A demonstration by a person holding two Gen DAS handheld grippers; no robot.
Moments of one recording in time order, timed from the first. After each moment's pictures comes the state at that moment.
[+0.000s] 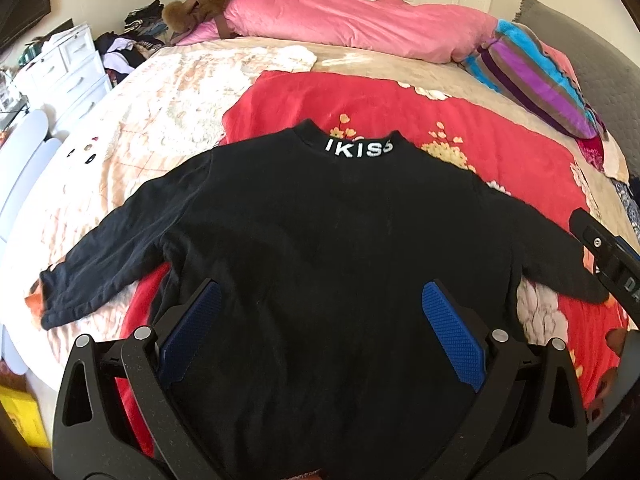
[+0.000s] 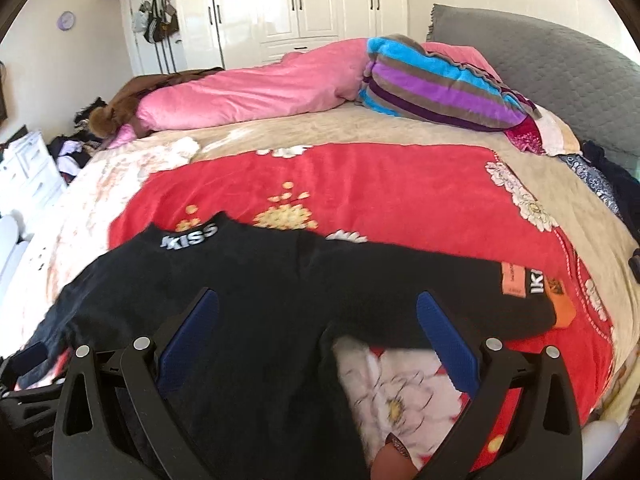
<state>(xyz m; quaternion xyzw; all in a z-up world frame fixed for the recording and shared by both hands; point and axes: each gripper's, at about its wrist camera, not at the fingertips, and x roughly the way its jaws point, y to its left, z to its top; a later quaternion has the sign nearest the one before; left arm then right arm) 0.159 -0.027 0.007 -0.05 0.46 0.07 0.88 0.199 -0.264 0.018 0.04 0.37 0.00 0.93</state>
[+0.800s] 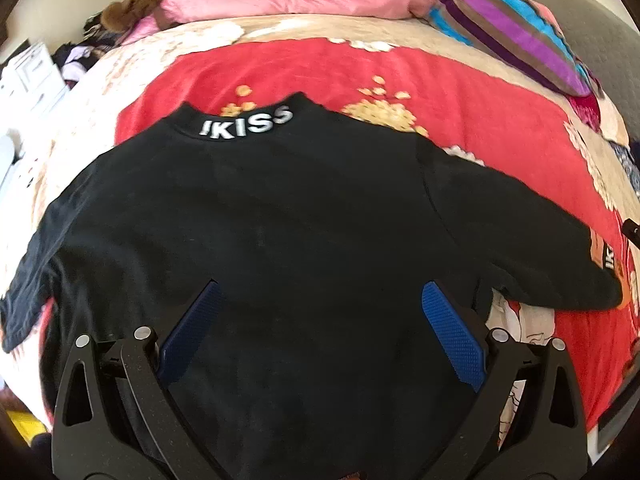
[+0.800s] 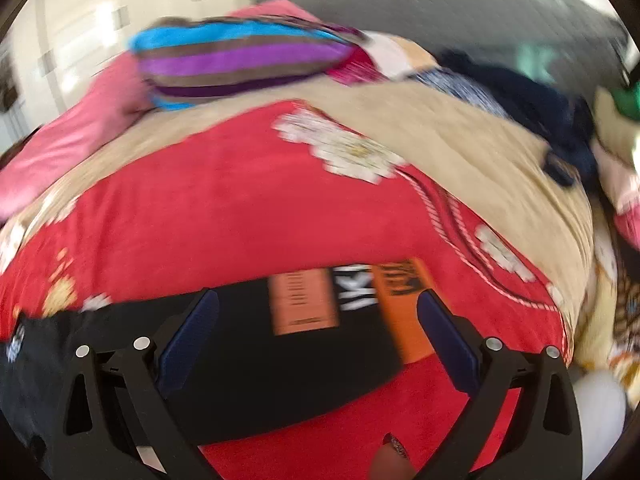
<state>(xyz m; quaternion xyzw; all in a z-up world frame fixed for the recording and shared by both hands) 0.233 -0.135 -0.056 -0.01 0.50 0.02 0.87 0.229 -0.504 -0.053 0.15 0.39 -0.27 0.87</state>
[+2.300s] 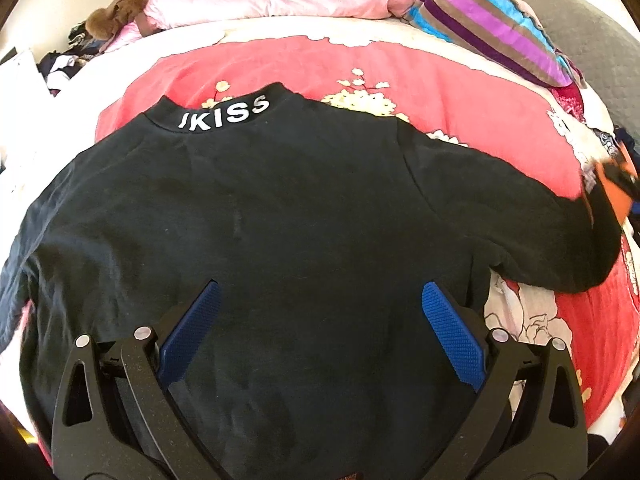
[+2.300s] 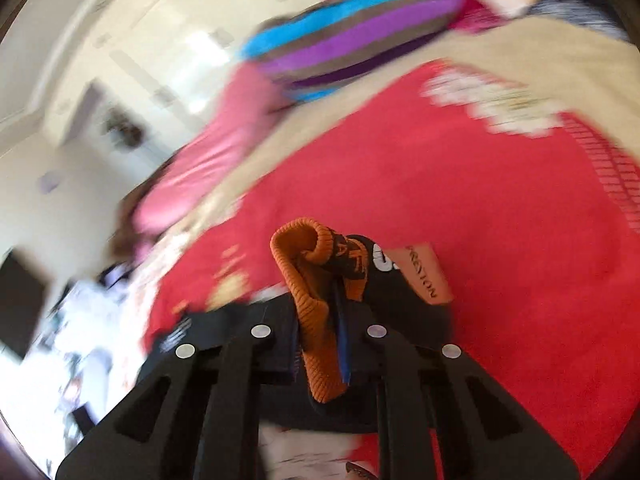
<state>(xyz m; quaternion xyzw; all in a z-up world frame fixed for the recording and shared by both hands) 0.222 -0.132 -0.071 -0.01 0.49 -0.01 0.87 0.252 -0.469 -0.054 0.32 0.36 0.09 0.87</state>
